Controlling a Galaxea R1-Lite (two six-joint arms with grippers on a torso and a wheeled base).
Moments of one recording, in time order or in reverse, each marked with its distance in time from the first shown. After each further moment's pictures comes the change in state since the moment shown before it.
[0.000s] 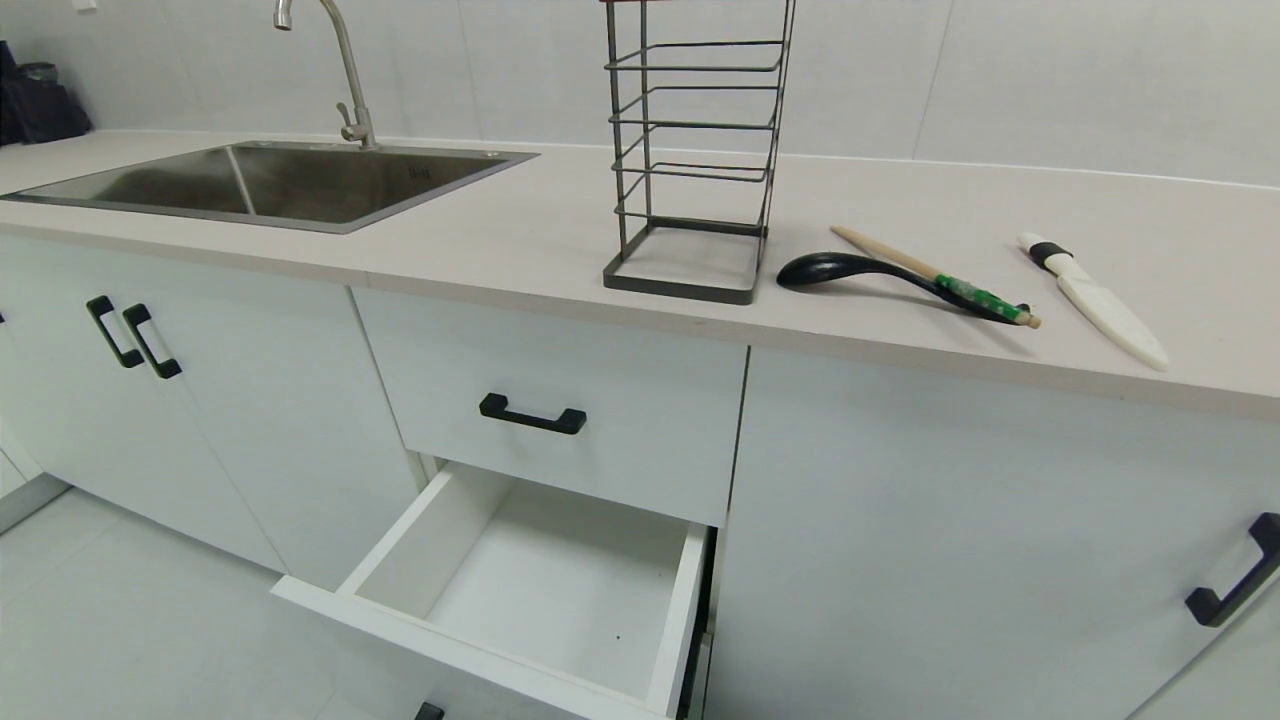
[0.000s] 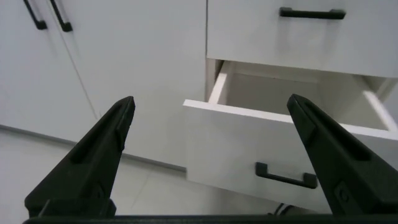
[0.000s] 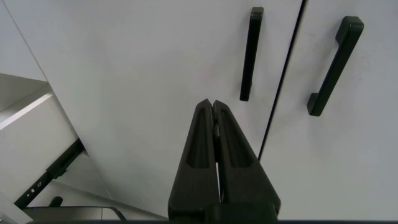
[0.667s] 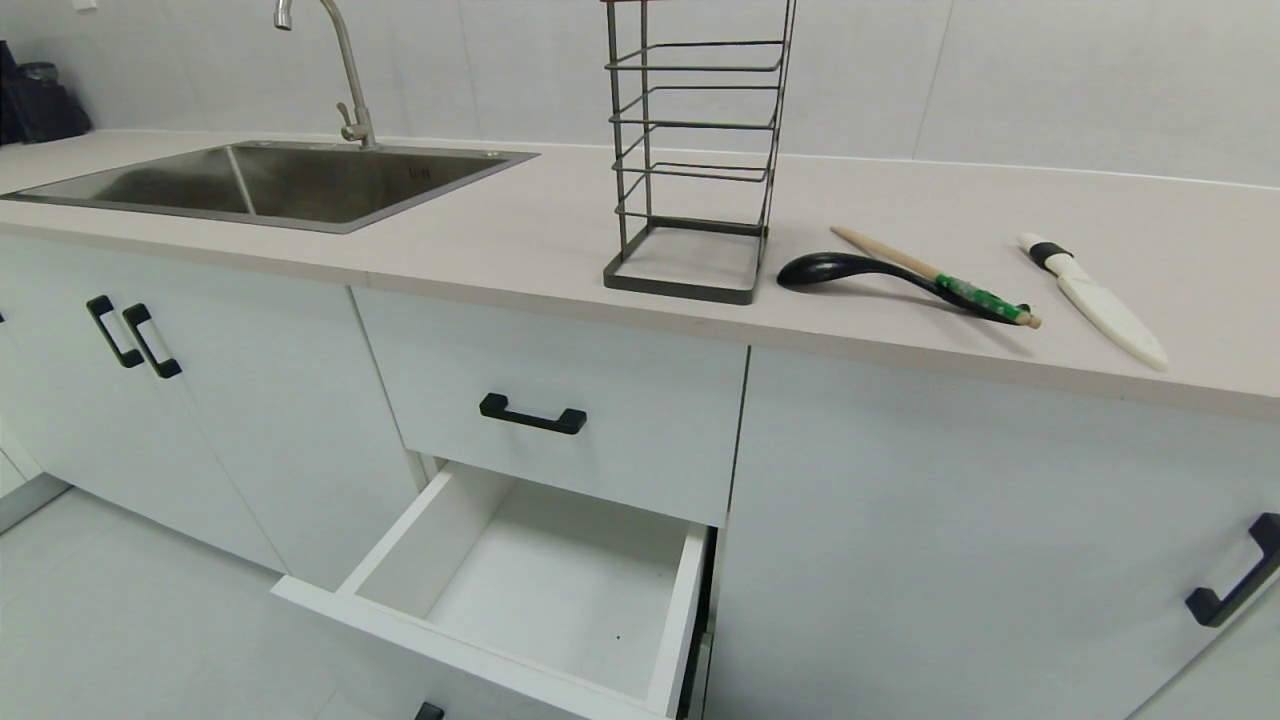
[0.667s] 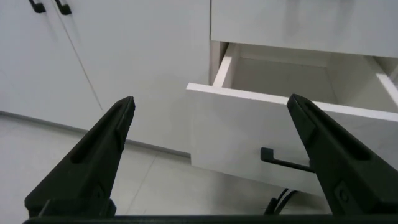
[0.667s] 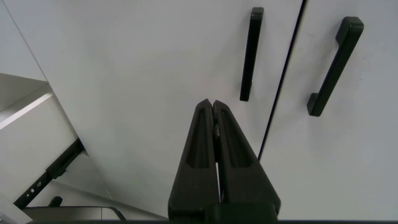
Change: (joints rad) left arm 0.000 0.000 0.007 0.041 -0.004 0.005; right arm 0.000 0.000 0.000 0.000 -0.001 -0.001
